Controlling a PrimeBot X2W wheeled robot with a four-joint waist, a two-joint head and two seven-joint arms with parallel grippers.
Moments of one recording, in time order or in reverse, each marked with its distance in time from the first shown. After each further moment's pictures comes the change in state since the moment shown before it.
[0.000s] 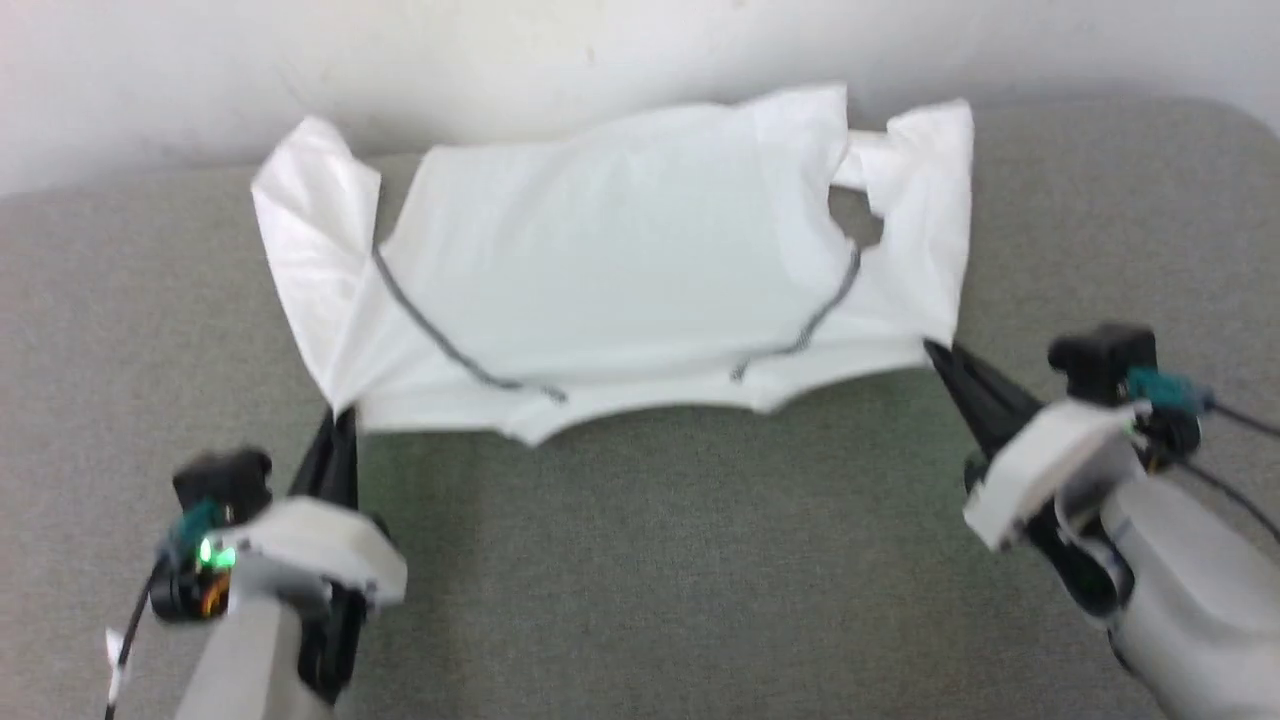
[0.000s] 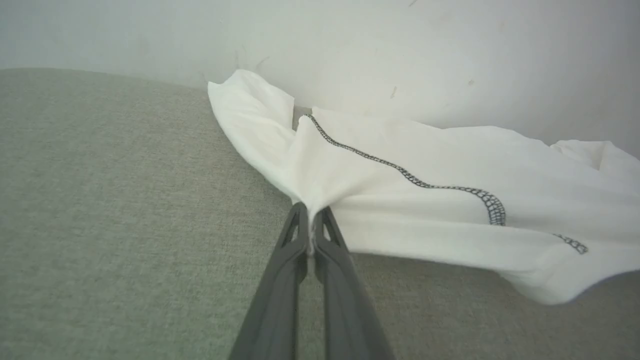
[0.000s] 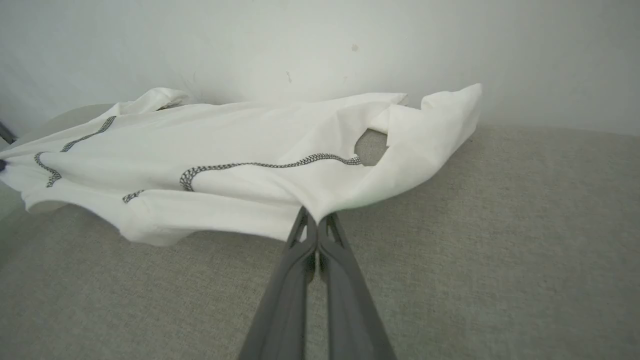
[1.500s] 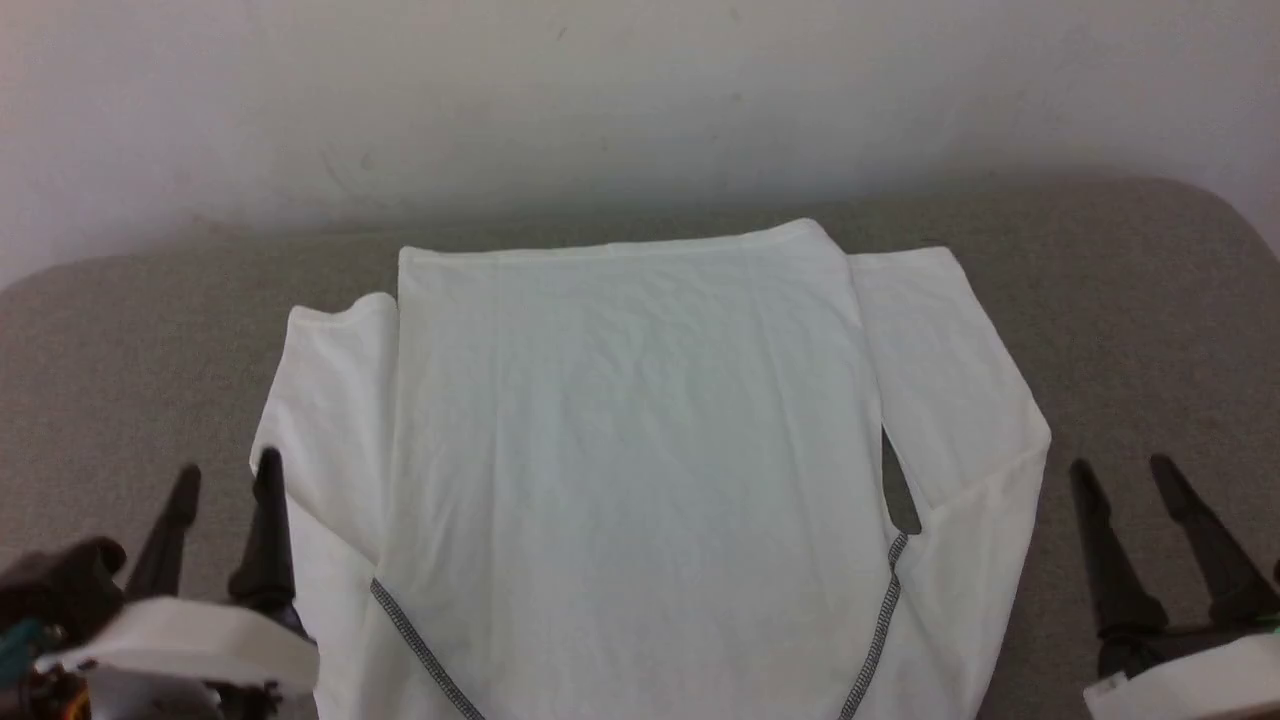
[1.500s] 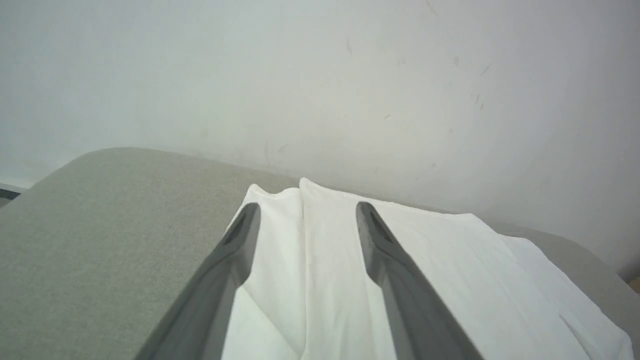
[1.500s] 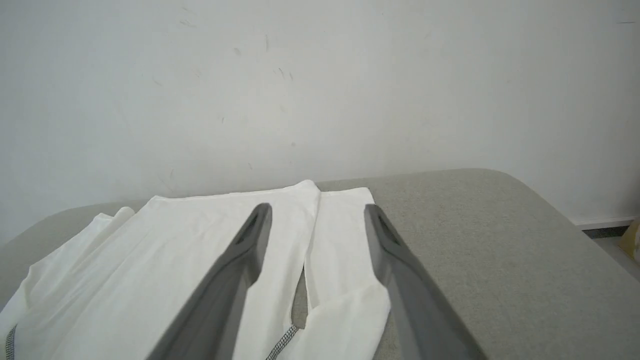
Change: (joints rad) left arm 0.557 0.017 0.085 -0.930 -0.104 0.164 0.392; right arm 0.850 0.332 -0.762 -1.040 -0.476 -0.001 0.383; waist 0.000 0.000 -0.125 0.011
